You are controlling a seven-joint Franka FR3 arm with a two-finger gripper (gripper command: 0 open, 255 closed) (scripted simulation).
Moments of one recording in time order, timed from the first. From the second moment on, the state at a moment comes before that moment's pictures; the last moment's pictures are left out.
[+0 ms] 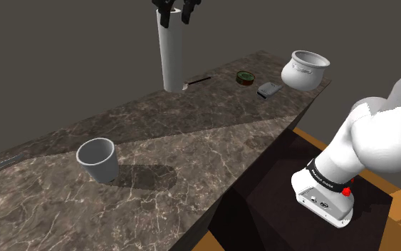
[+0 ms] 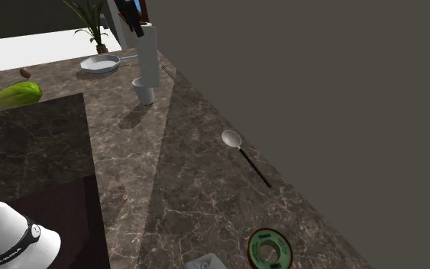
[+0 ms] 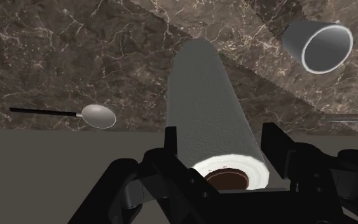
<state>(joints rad) 0.35 -0.06 0.27 -1.62 -0.08 1.74 0.48</state>
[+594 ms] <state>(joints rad) 0.46 0.03 0.39 -1.56 -0.14 1.74 0.72</state>
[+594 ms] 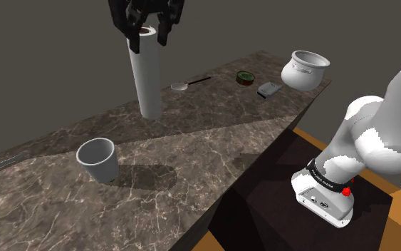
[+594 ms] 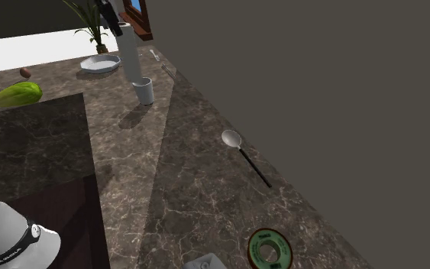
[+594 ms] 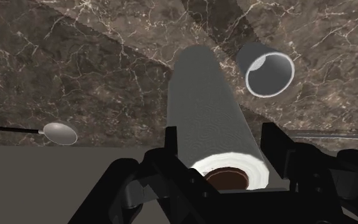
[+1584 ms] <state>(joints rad) 0.72 0.37 0.50 -1.20 -0.35 1.63 1.05</state>
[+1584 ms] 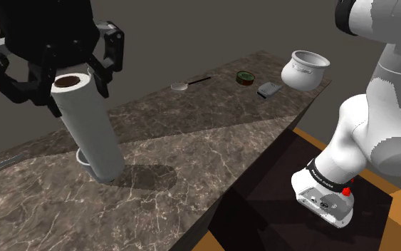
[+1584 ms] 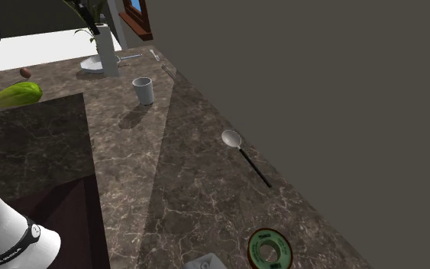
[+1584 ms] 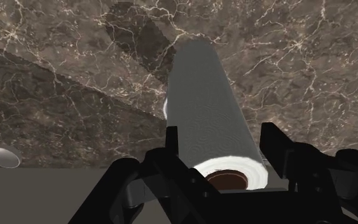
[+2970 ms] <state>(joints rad) 0.68 0.33 0.49 -1.52 -0.35 1.91 1.10</state>
